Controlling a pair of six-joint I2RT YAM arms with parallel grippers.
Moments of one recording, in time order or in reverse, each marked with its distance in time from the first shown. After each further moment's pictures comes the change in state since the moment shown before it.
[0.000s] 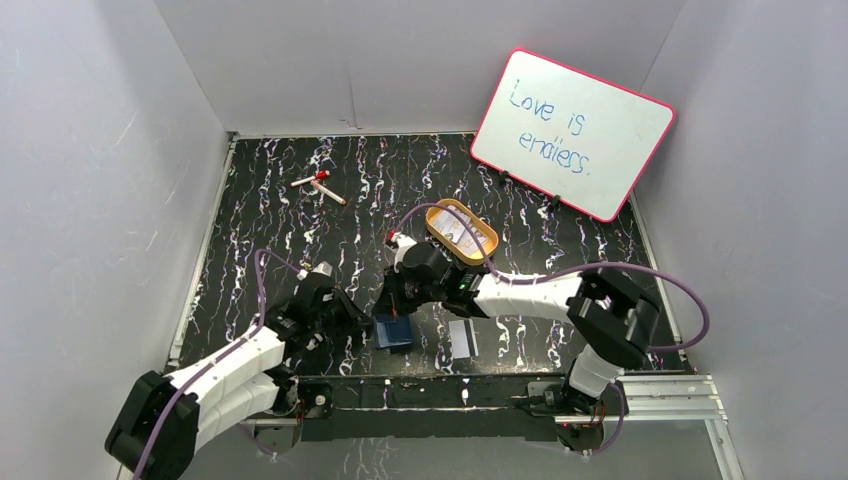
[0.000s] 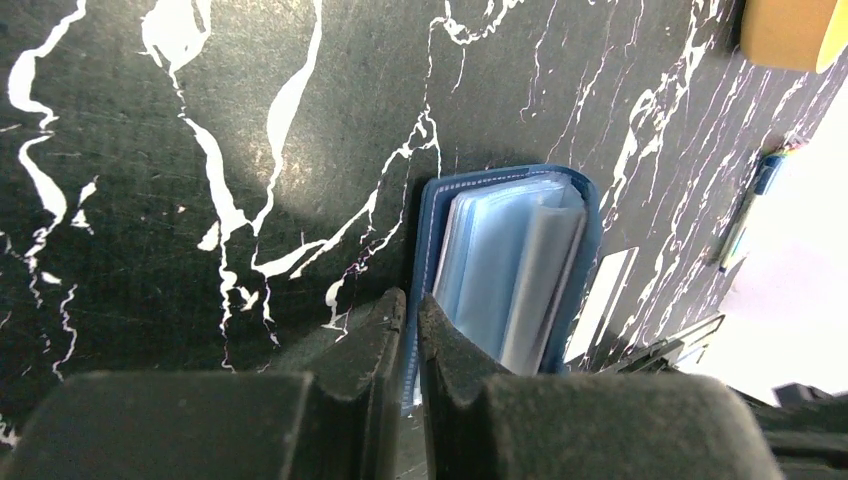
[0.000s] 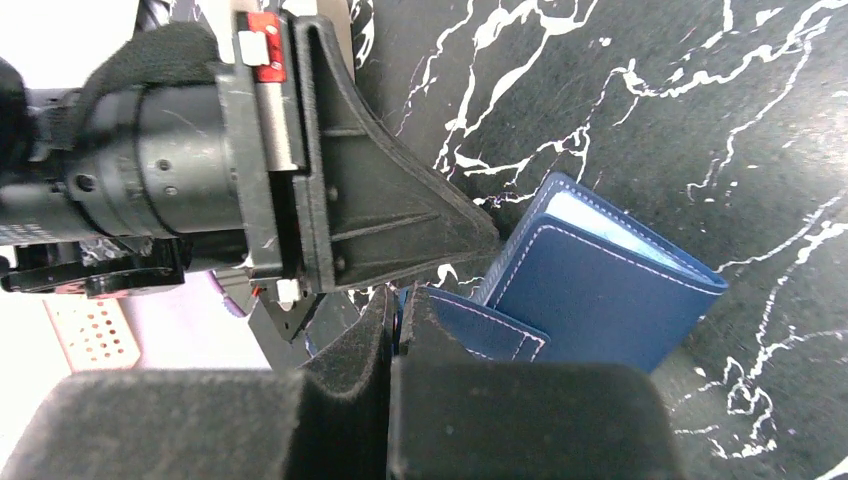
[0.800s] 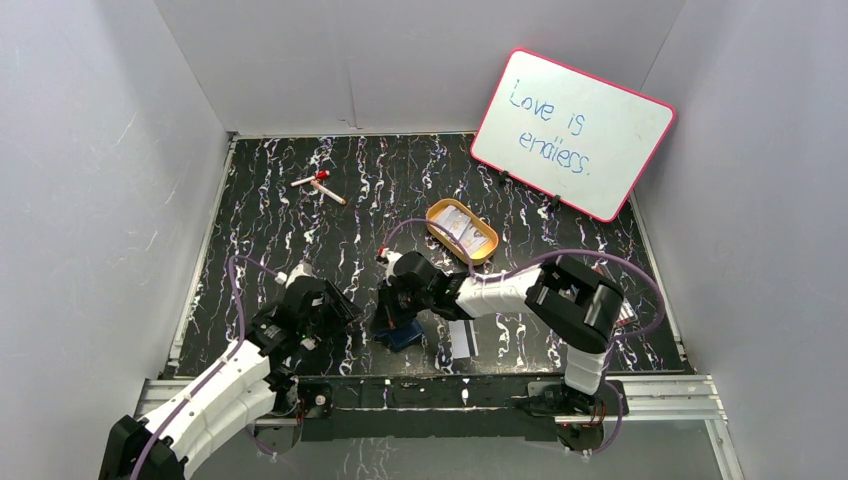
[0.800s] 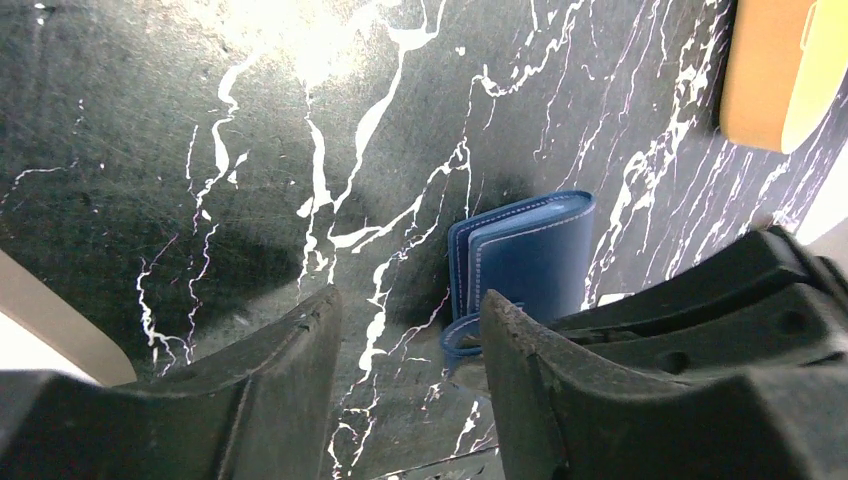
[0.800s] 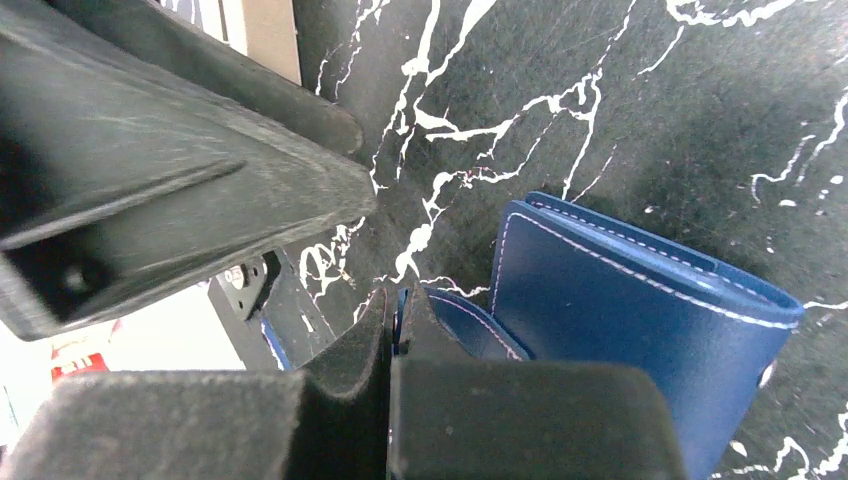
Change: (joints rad) left arm 0.000 -0.243 0.039 -0.266 -0.184 -0.047; right arm 0.001 0.181 0.003 0.092 -0.115 -0.005
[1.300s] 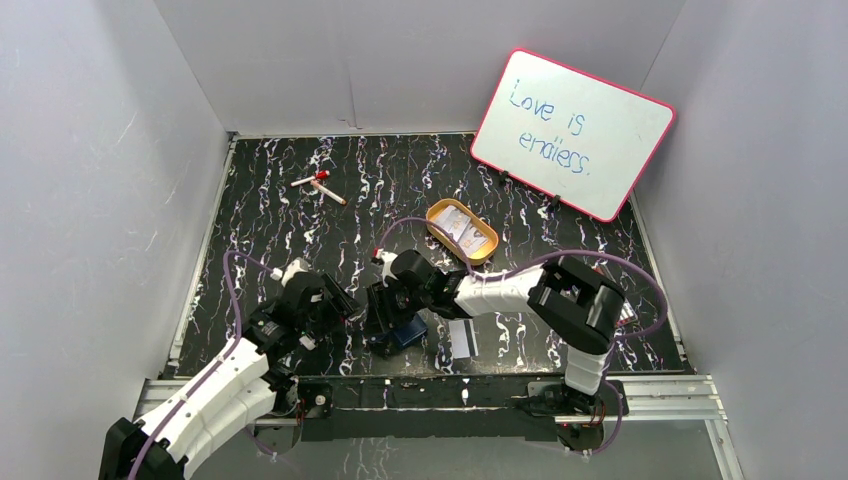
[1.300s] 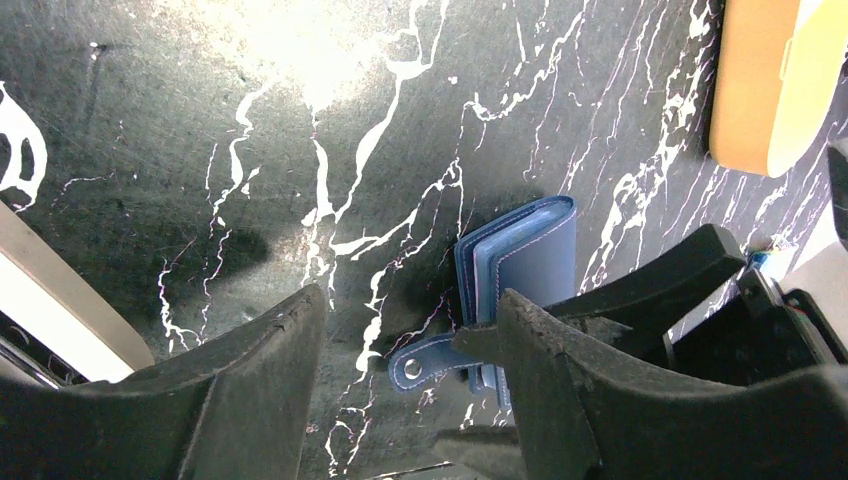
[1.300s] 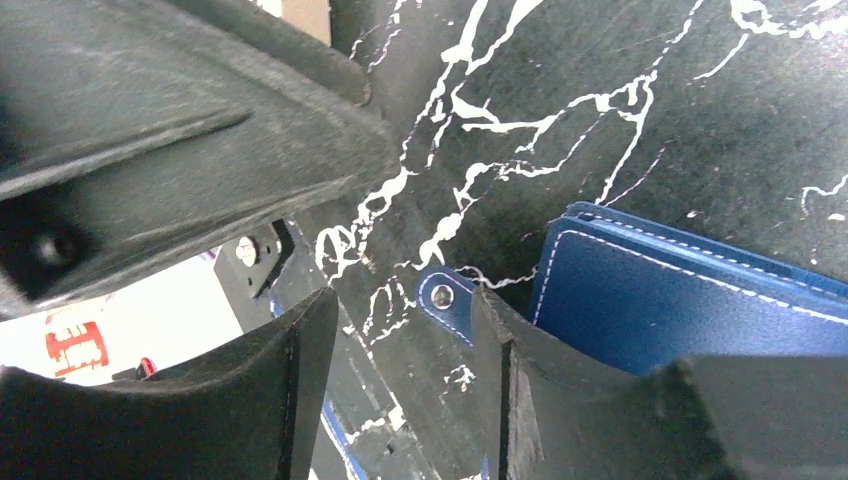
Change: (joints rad) left arm 0.000 0.001 0.063 -0.072 -0.060 0.003; right arm 0.006 0.019 0.033 -0.034 -0.053 -0.046
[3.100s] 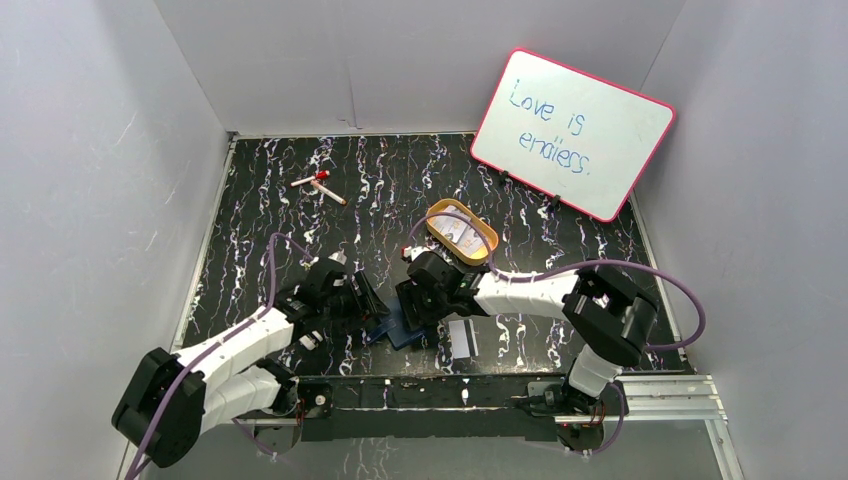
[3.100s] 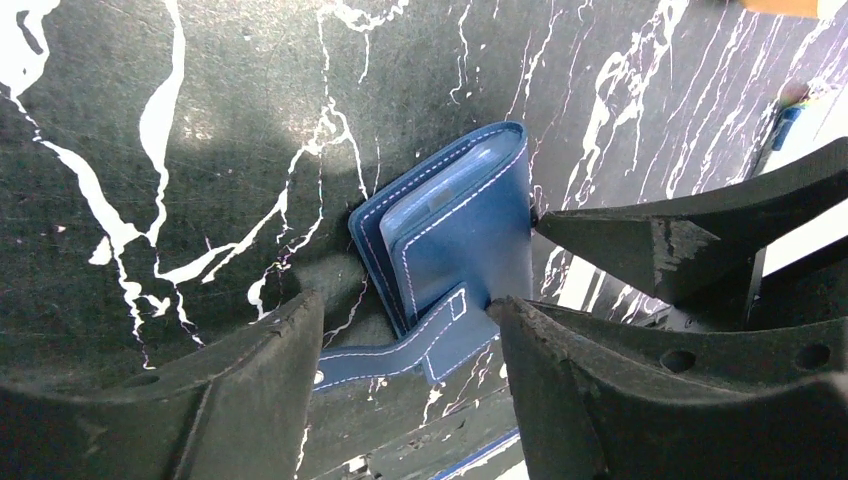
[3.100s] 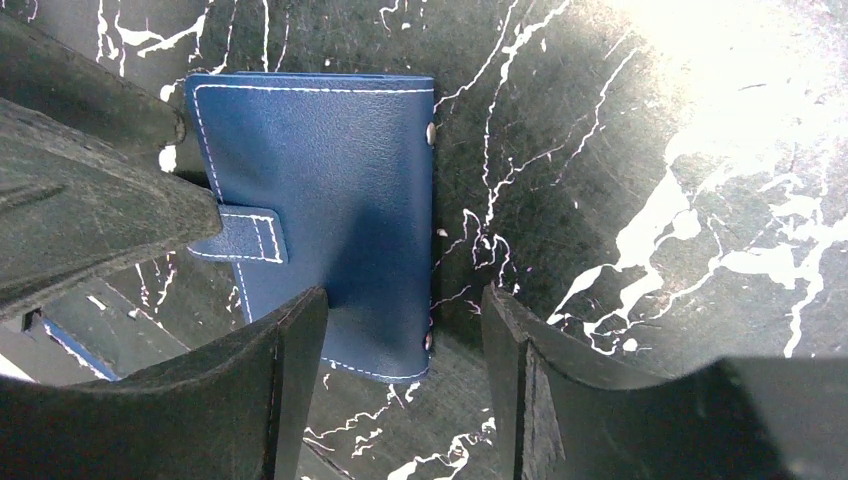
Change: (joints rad) left arm -0.036 0.352 0.048 0.249 0.283 0.098; right arm -0.029 -0.166 -0.052 -0.386 0.342 -0.108
